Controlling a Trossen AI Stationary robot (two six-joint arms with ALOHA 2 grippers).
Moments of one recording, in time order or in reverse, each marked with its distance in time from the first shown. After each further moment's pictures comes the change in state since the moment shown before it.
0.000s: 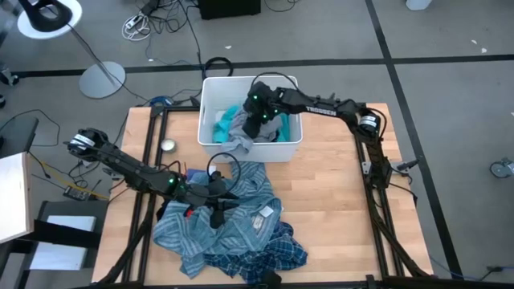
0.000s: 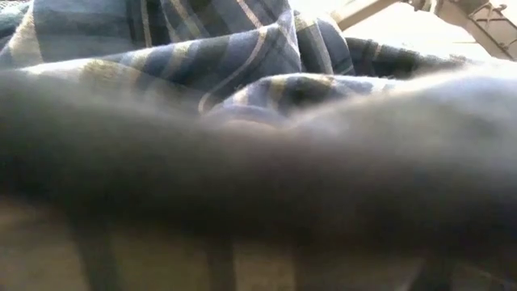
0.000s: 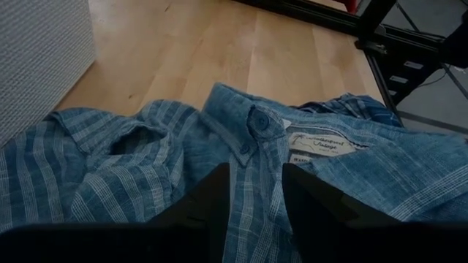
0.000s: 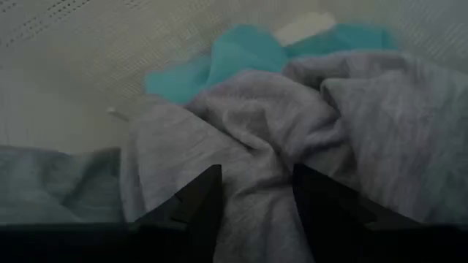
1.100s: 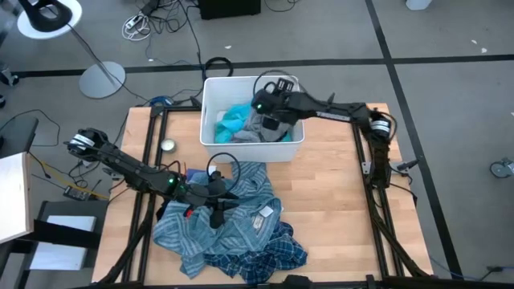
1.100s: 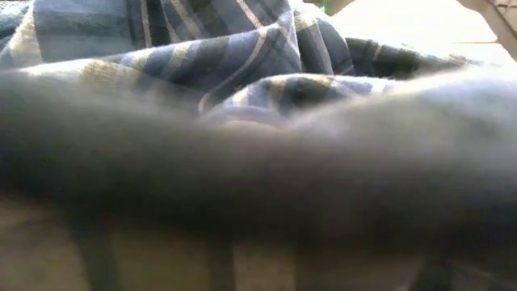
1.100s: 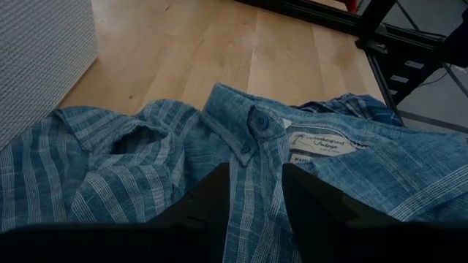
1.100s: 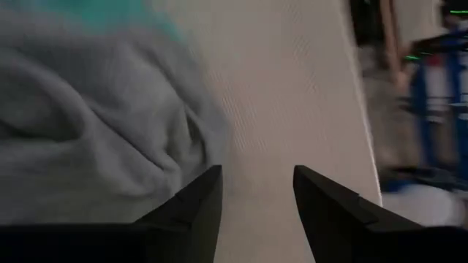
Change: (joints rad) left arm 0.000 0.000 0.000 -0.001 0.000 0.003; right arm 0.101 -0.132 0.005 -0.250 0.904 -0.376
